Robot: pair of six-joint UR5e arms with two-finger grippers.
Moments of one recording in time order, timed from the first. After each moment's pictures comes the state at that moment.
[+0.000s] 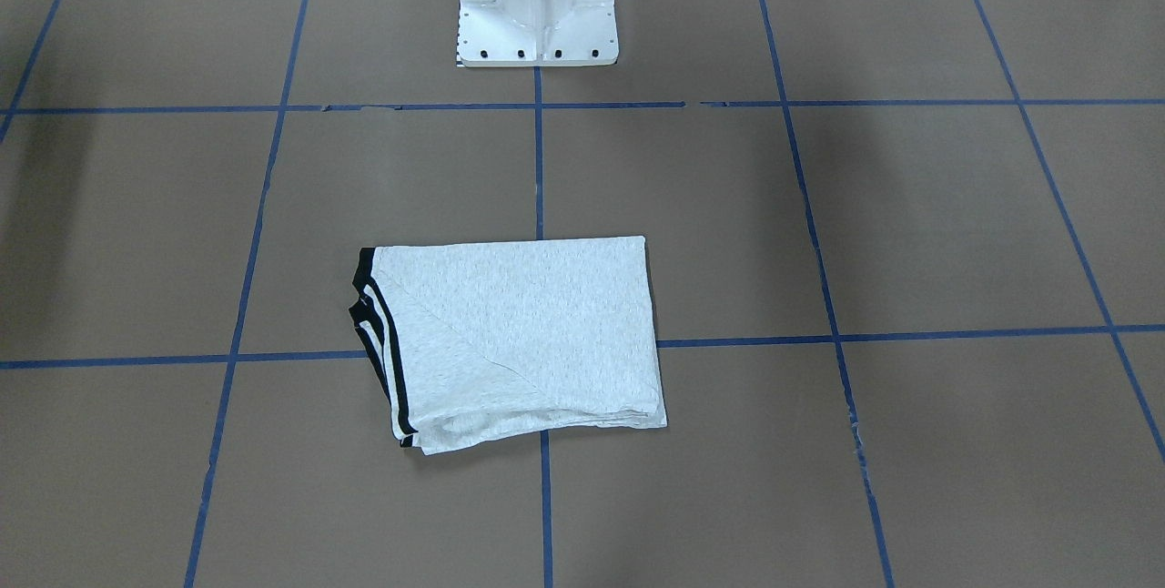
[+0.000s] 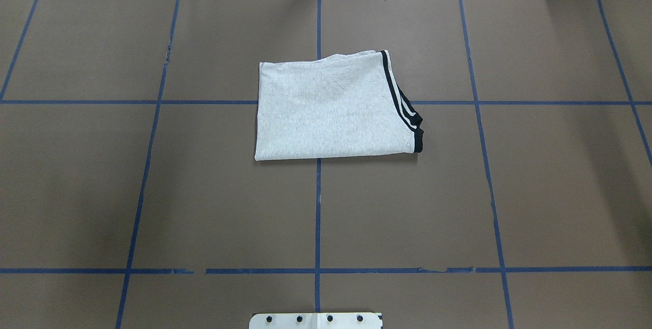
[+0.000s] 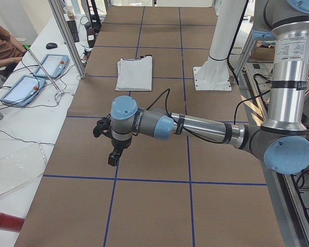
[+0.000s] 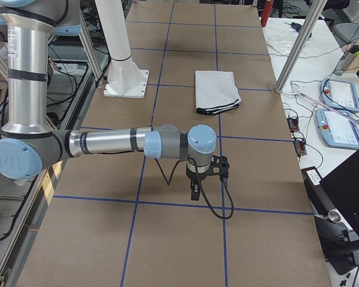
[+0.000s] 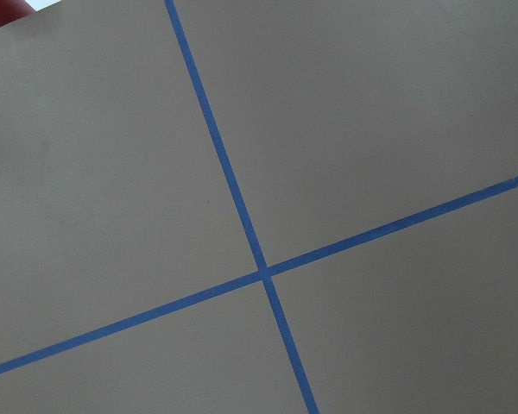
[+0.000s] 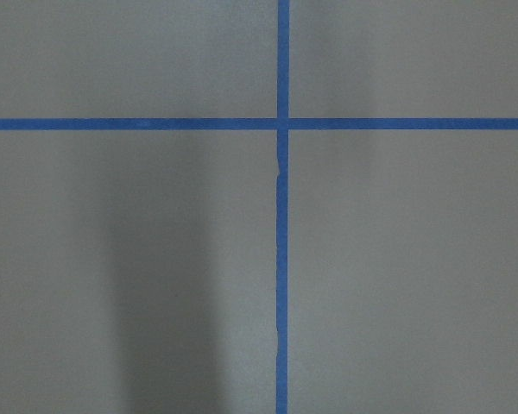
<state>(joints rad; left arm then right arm) -1.56 -1.58 -1.73 -1.69 -2.28 0.15 1.55 -1.66 1.77 -1.67 2.35 0.02</state>
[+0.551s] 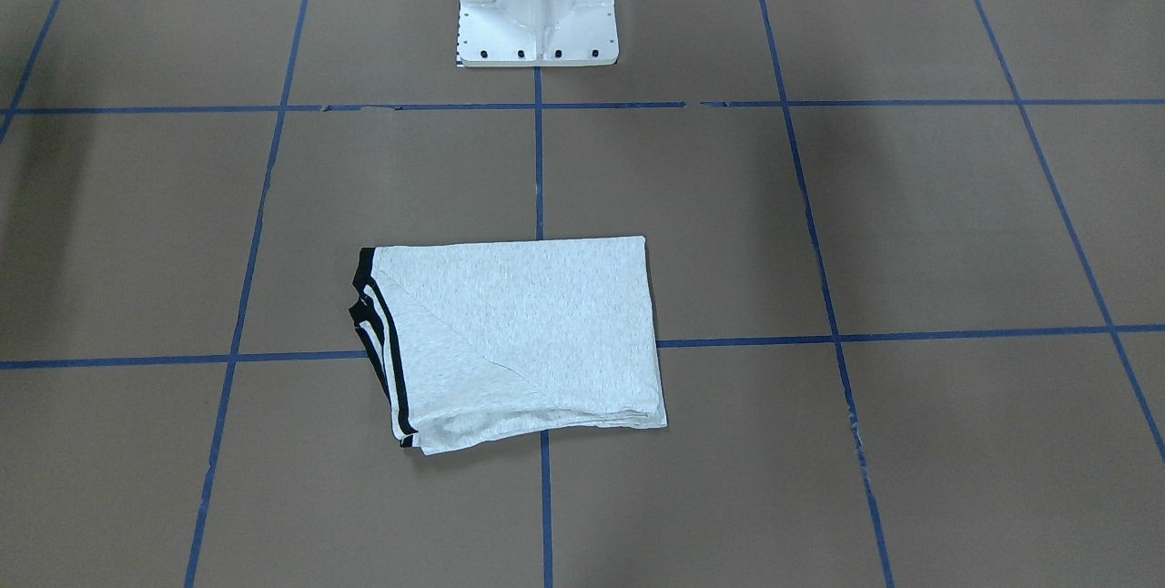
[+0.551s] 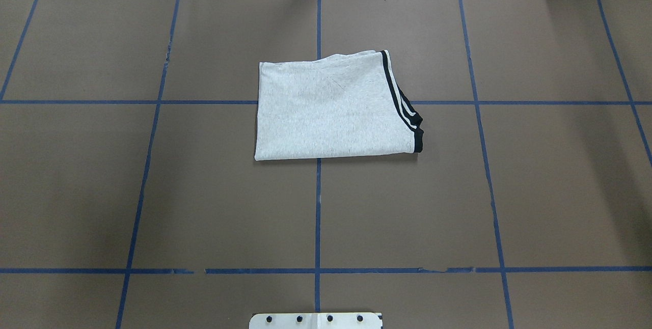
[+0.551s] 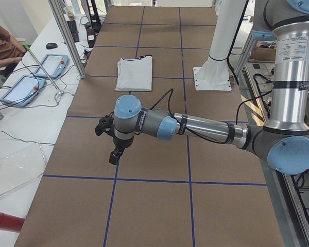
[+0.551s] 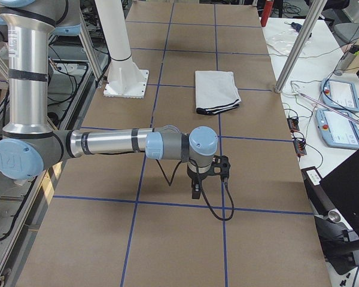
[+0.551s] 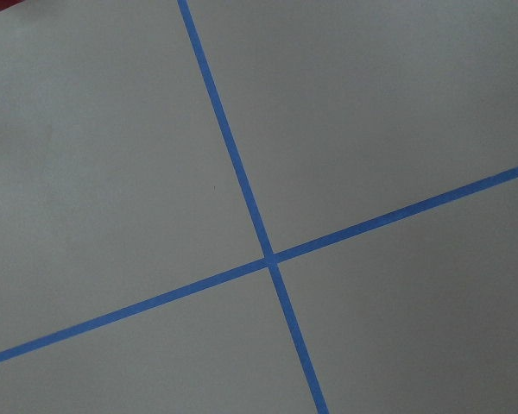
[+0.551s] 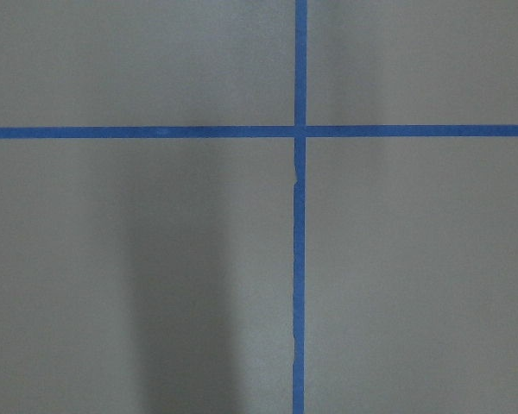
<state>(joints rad) -1.56 -1.56 -1.76 -1.73 -2.28 0.13 1.55 -1.65 1.76 -1.67 2.37 0.03</state>
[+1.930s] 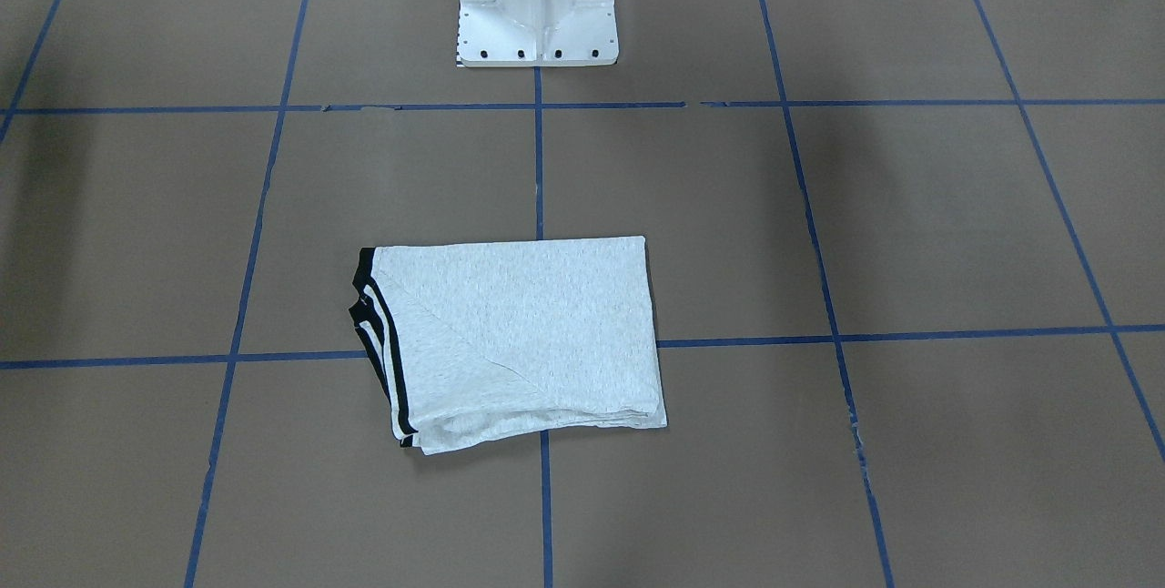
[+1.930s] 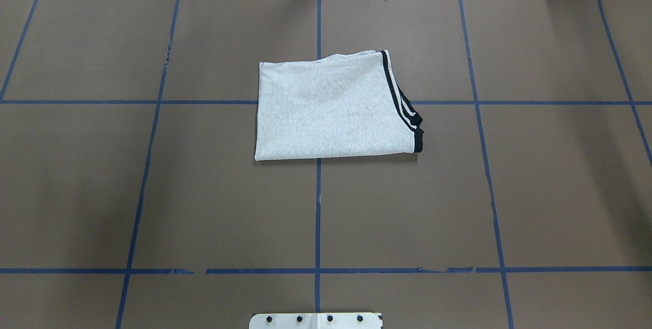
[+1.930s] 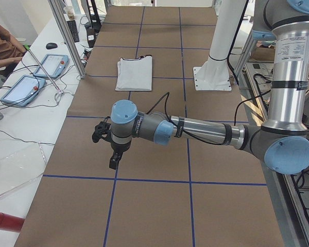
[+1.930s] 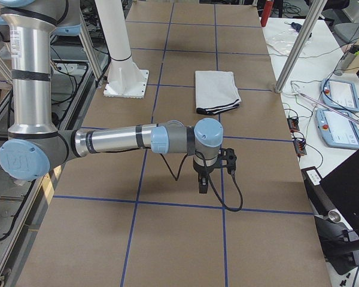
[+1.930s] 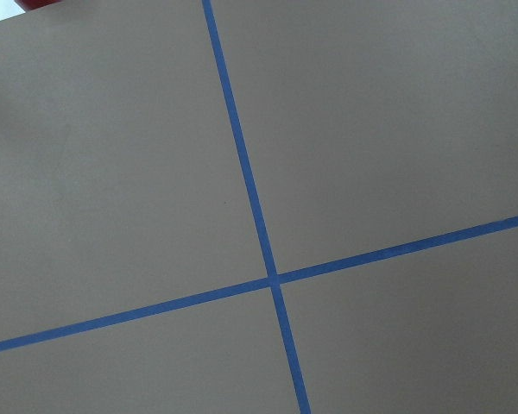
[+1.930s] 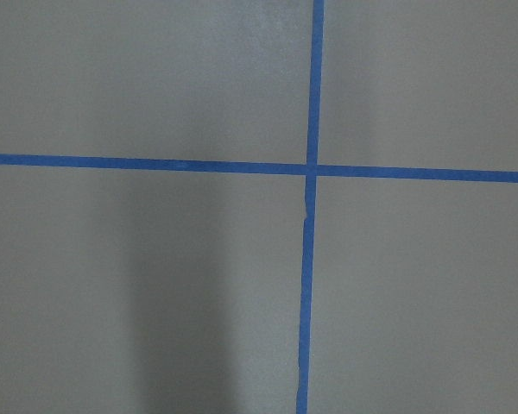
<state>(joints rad) -1.56 -1.58 -1.70 -1.74 -2.29 0.02 1.55 -1.61 1.78 -1.67 2.34 0.03</state>
